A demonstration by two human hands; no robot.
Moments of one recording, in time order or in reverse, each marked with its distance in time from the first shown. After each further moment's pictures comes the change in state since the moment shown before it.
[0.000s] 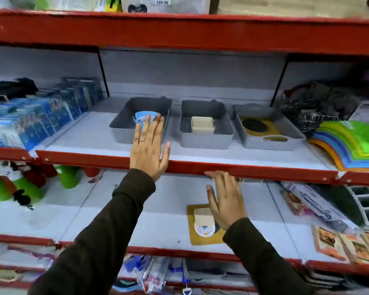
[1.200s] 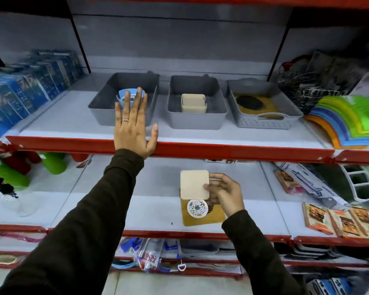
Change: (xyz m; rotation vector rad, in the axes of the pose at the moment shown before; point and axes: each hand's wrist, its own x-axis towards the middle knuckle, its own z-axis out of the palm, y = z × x) left_hand 0.015 -0.010 0.029 0.172 0.011 -0.037; right_hand -0.019 0.022 0.005 1.048 -0.165 0.862
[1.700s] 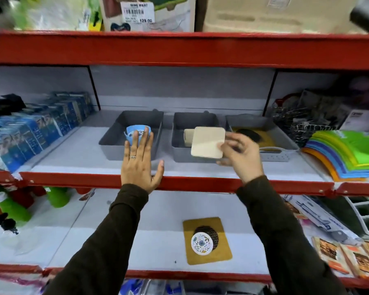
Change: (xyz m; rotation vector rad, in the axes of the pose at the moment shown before) left_hand 0.000 -0.003 0.000 -0.046 -0.054 -0.010; right_hand 0.034 -0.167 0.007 0.006 0.008 -0.386
